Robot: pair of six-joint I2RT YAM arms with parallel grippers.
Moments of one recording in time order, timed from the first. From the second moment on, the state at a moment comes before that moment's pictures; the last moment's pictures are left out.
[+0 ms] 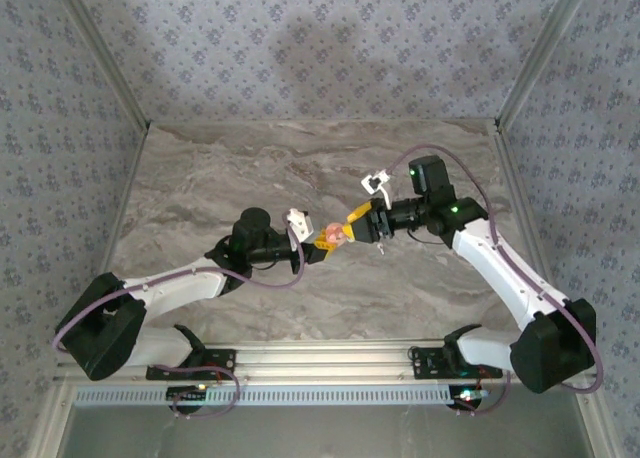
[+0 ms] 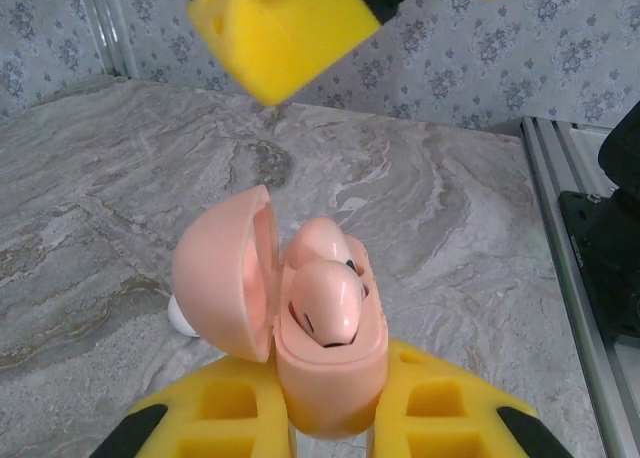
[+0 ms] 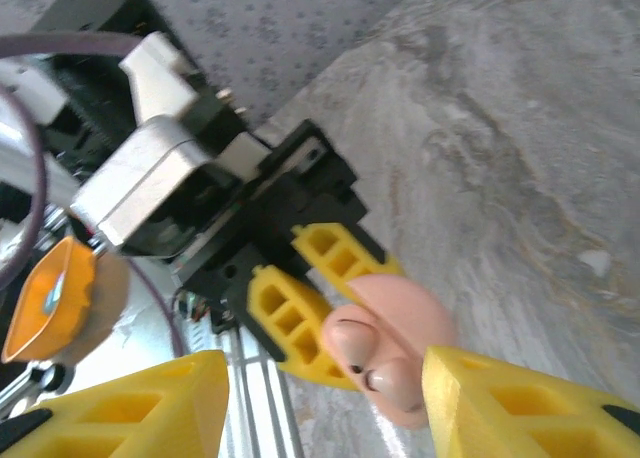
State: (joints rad) left arm -0.75 1.30 0.57 0.46 0.58 0.10; right arm 0.39 1.23 1.02 -0.51 -0.96 -0.01
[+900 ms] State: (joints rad) left arm -0.75 1.28 0.57 0.46 0.57 0.09; right arm 0.41 1.27 0.99 -0.43 -1.12 0.04
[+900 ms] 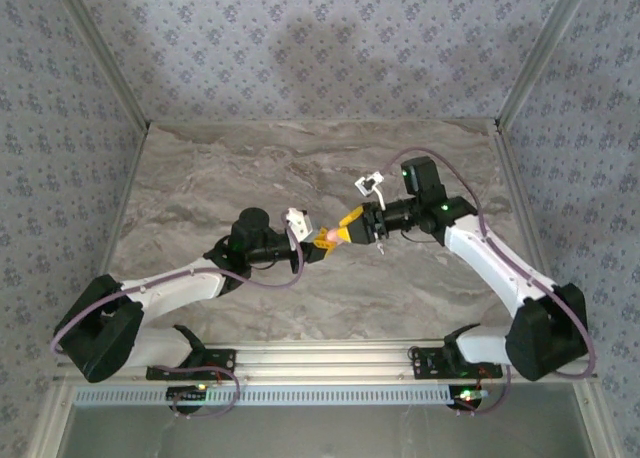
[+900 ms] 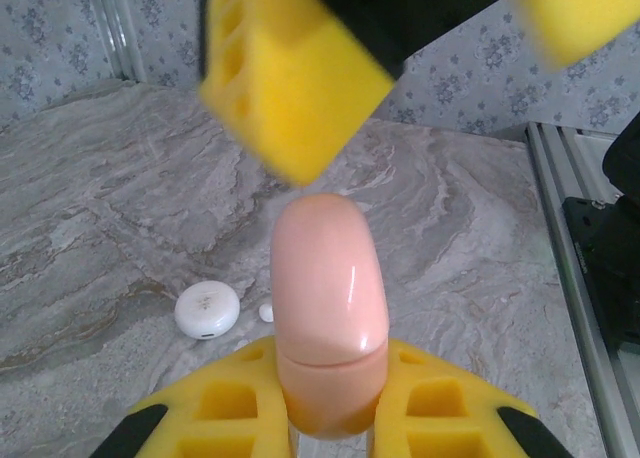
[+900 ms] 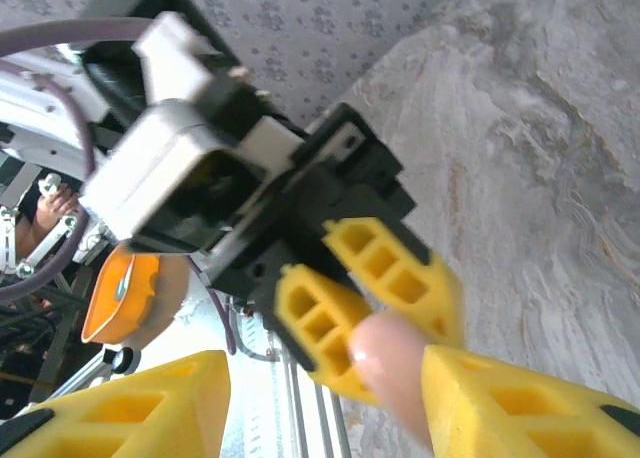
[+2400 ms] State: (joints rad) left arm -0.48 1.86 1.20 -0.46 0.40 -0.43; right arm 0.38 1.43 0.82 -0.20 -0.54 0.28
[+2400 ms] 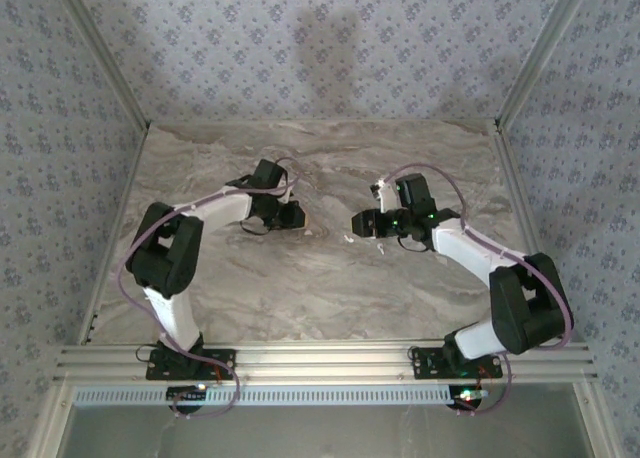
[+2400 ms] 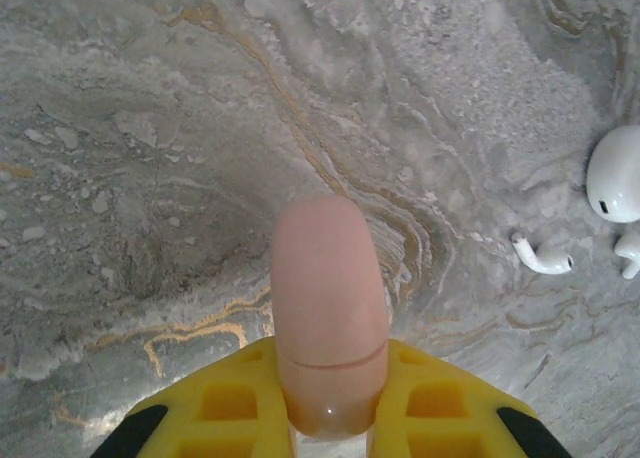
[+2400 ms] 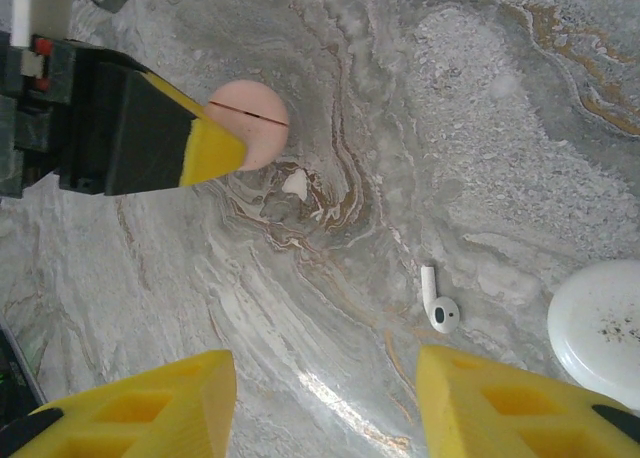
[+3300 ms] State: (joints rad) left arm -0.39 1.90 1.24 -0.59 0.36 -0.42; right arm 0.40 1.45 0.89 -0.26 -0.51 0.25
